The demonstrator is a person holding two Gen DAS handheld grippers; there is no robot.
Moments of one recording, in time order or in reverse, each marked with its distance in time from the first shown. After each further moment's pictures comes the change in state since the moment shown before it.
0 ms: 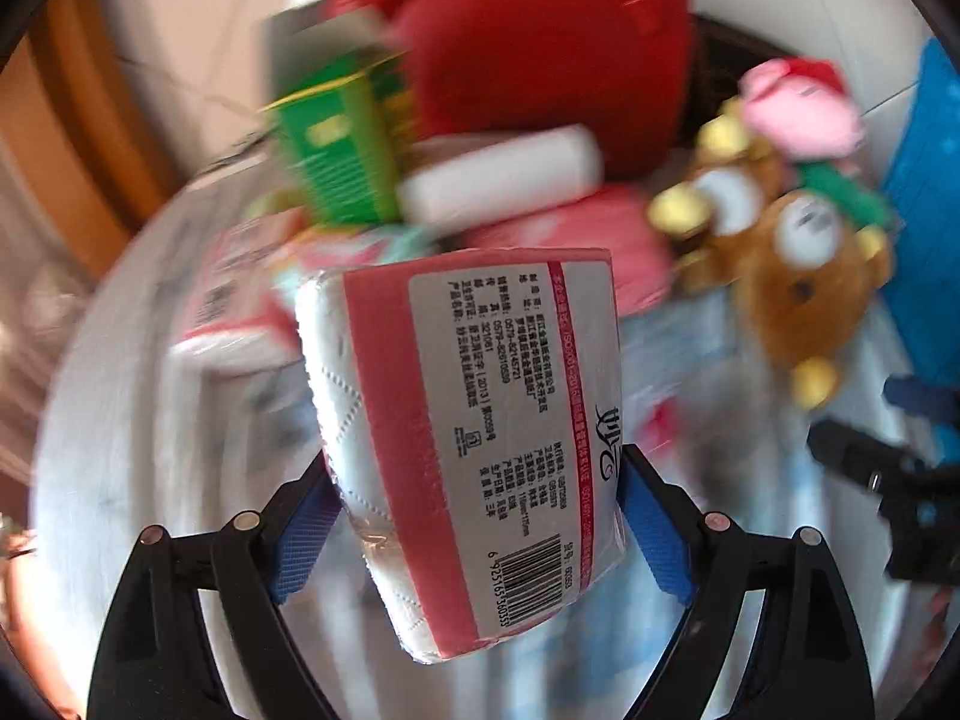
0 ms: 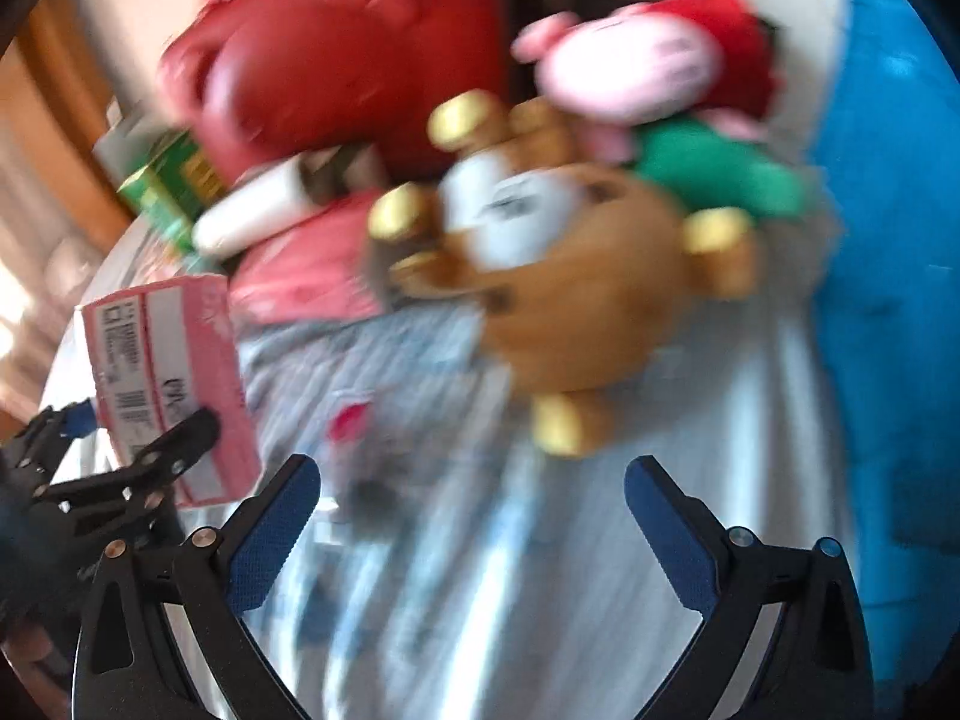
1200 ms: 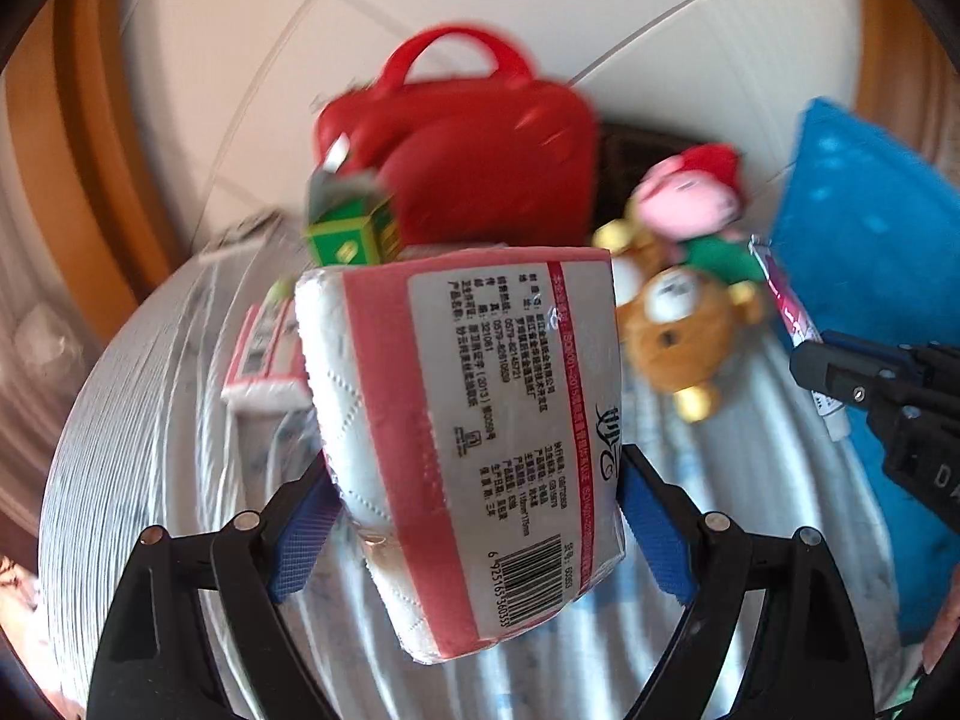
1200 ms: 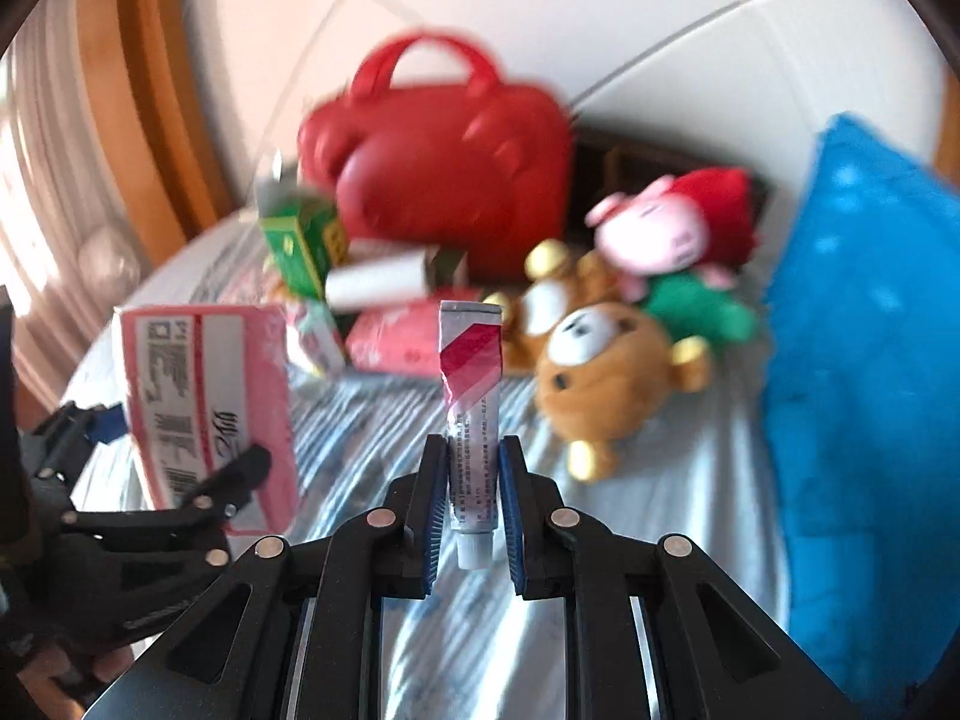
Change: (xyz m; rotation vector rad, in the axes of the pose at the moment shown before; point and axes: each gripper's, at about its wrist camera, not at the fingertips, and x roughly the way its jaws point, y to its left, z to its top) left arm -0.116 -0.016 -0.018 0.029 -0.239 -0.159; right arm -0.139 0.060 -0.020 -0.111 -0.248 -0.083
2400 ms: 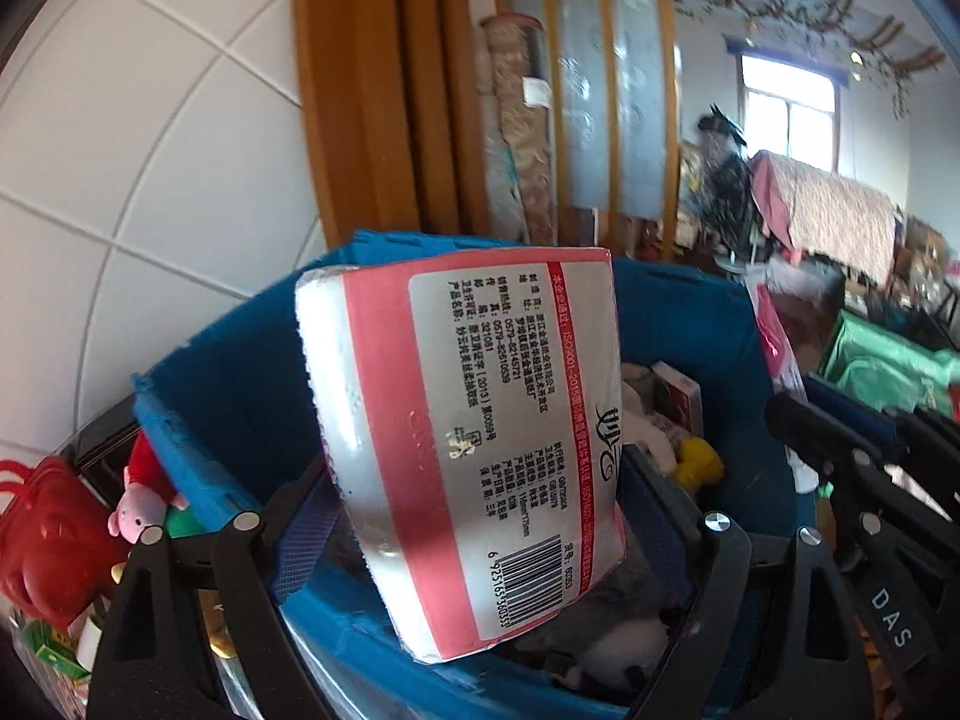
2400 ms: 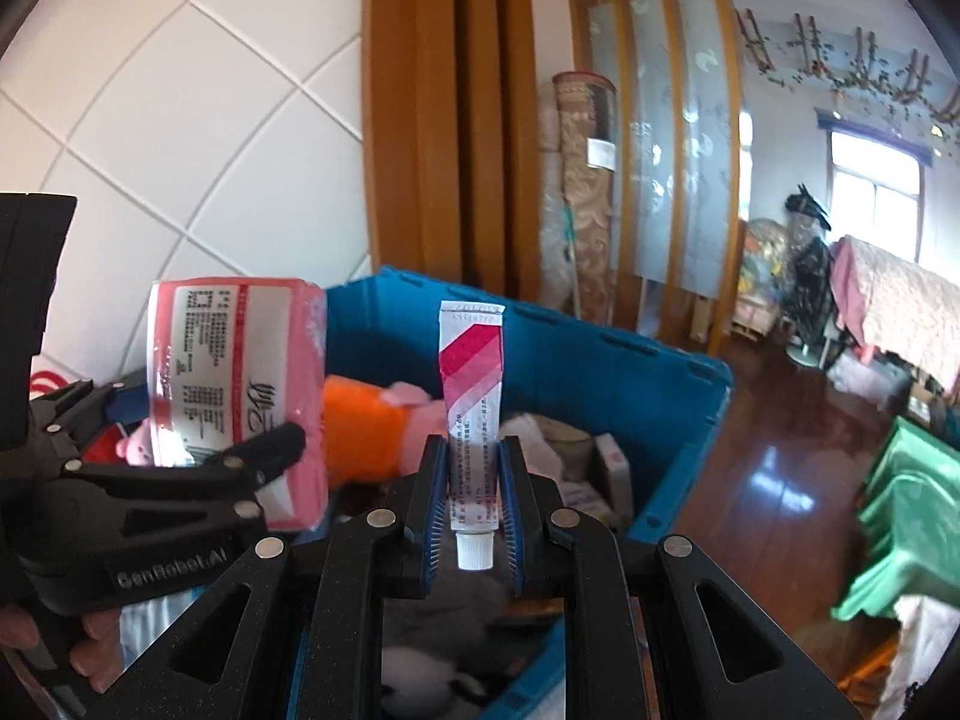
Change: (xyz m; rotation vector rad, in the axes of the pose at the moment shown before) left arm -0.201 -0.394 0.045 0.651 -0.200 -0.673; right arm -0.338 -0.224 -0.142 0.570 -0.362 -0.764
